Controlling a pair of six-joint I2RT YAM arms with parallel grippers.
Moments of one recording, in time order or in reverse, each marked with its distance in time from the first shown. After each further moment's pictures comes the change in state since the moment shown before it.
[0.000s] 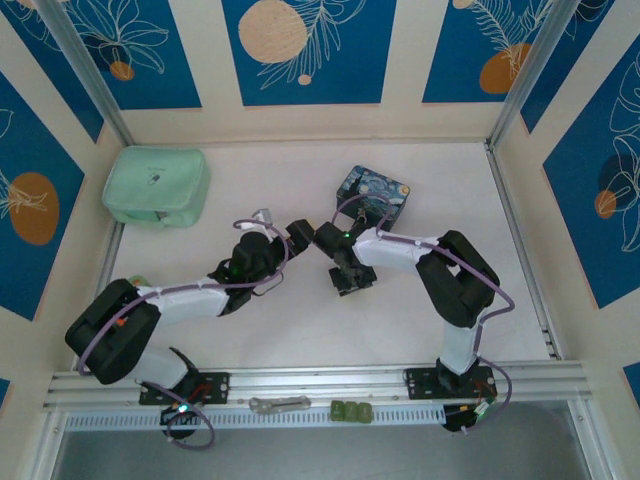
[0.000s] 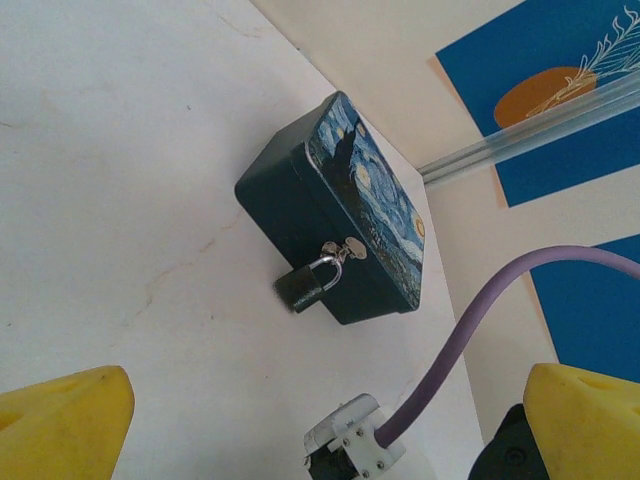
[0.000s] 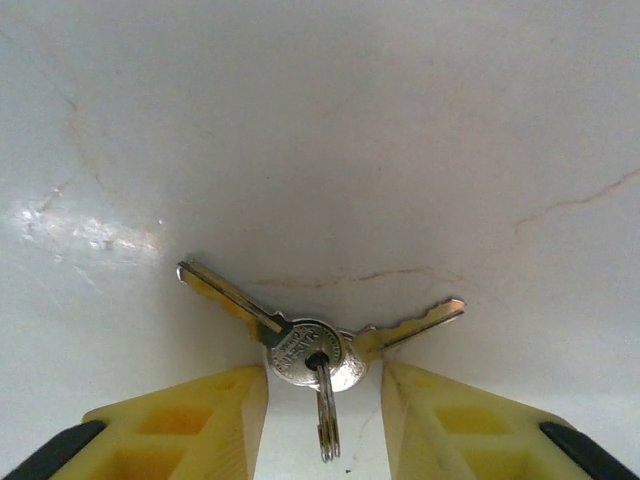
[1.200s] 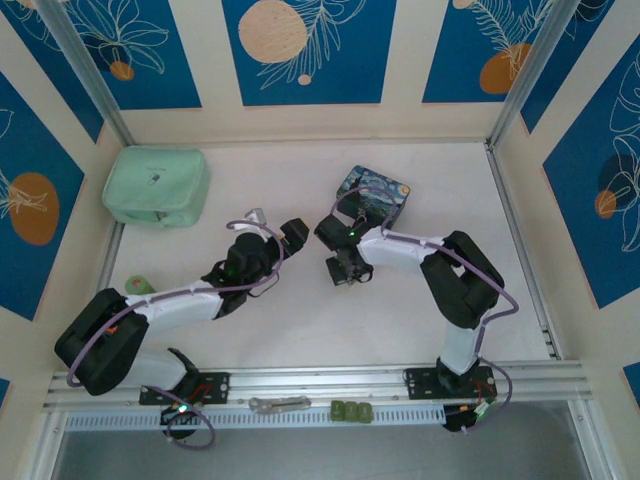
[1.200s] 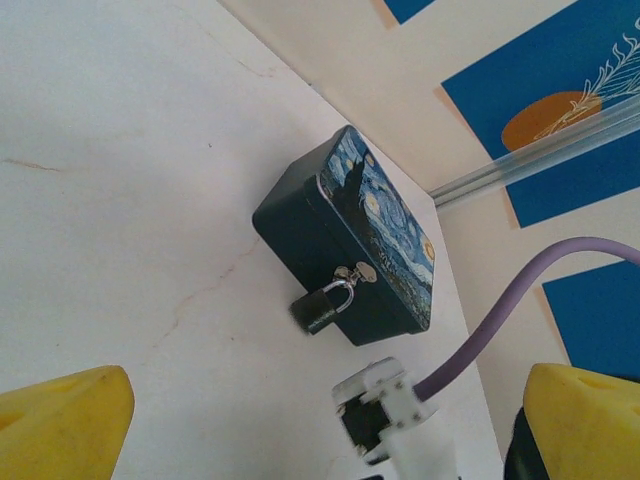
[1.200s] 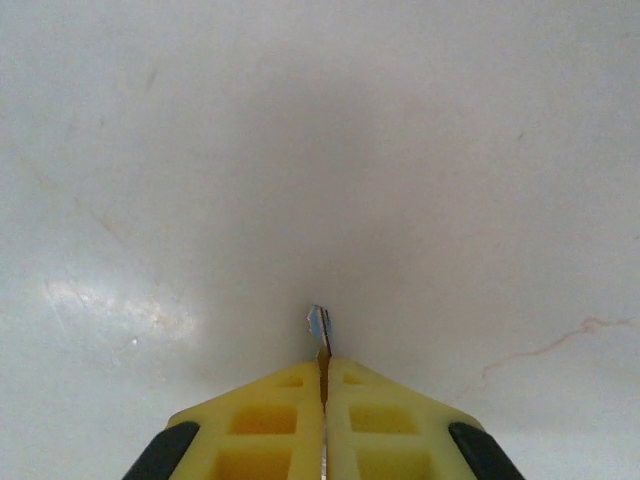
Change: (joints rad) left arm 0.002 -0.071 -0.014 -0.053 -0.061 0.037; right arm -0.041 -0.033 -0.026 0.185 0.009 -0.057
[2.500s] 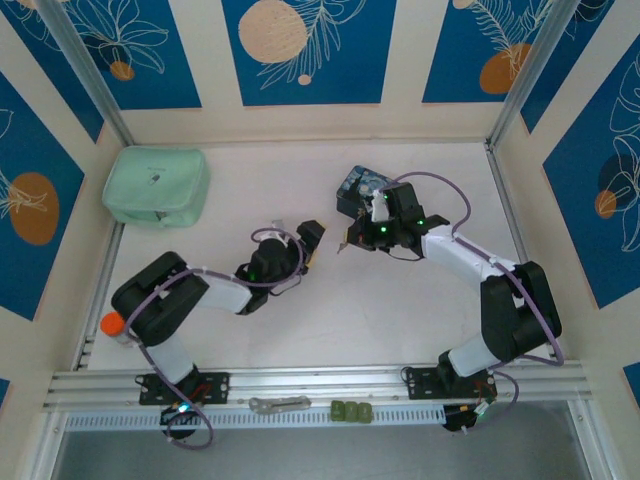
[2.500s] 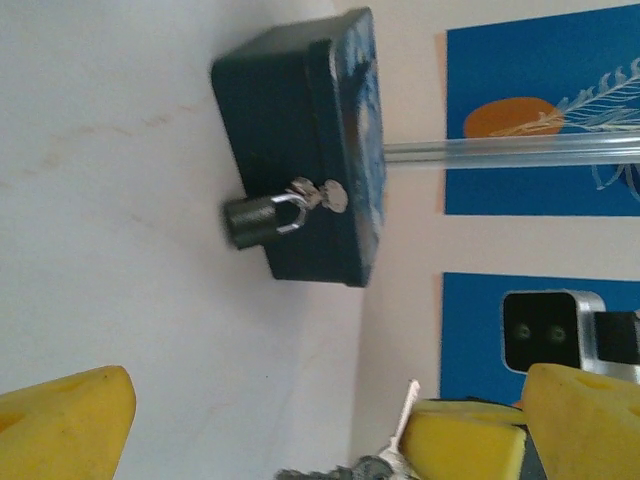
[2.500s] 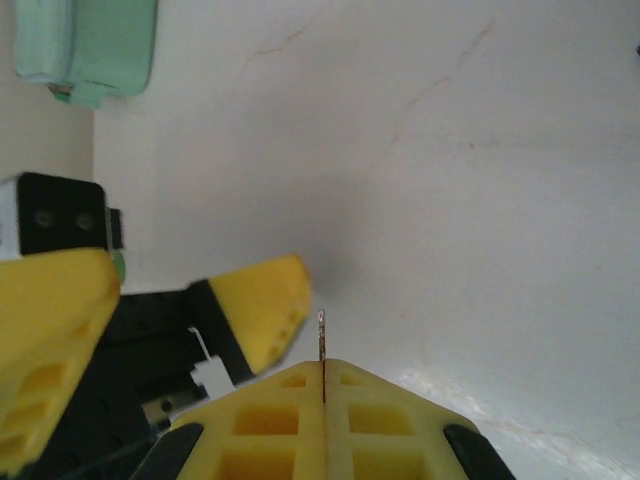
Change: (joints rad) left arm -0.070 0.372 0.050 0.386 0.131 -0.486; right arm -0.343 -0.314 -0.188 0.386 -0.686 0.210
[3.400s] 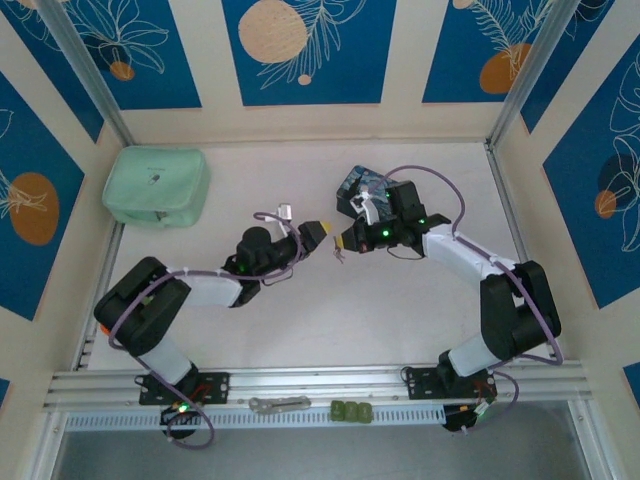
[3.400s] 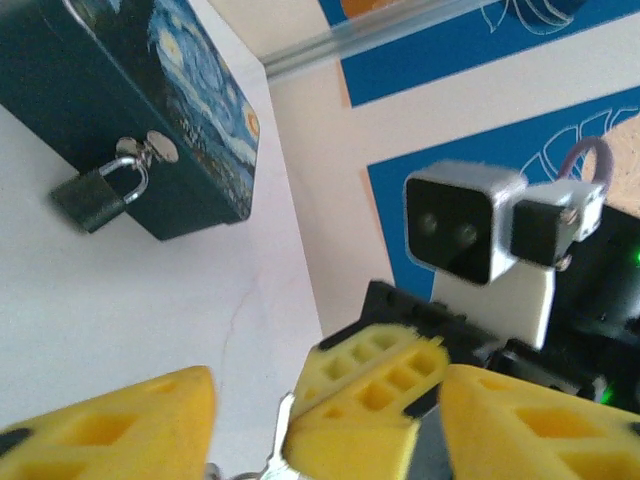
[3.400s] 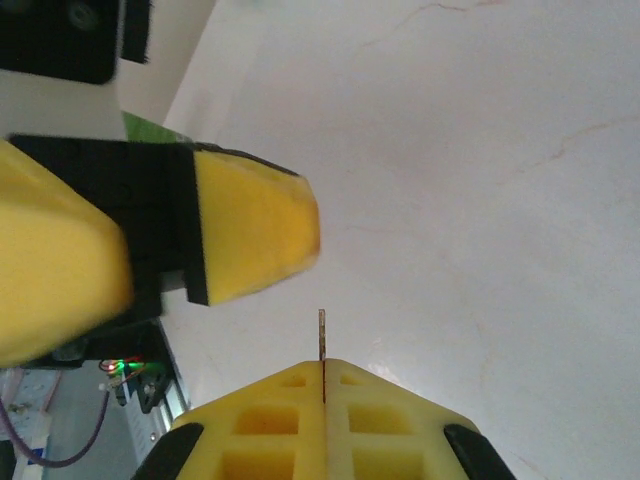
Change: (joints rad) left arm 0.088 -0.100 0.015 0.010 0.351 0.306; right arm -0.018 0.008 0.014 -0.007 -0.263 -0.385
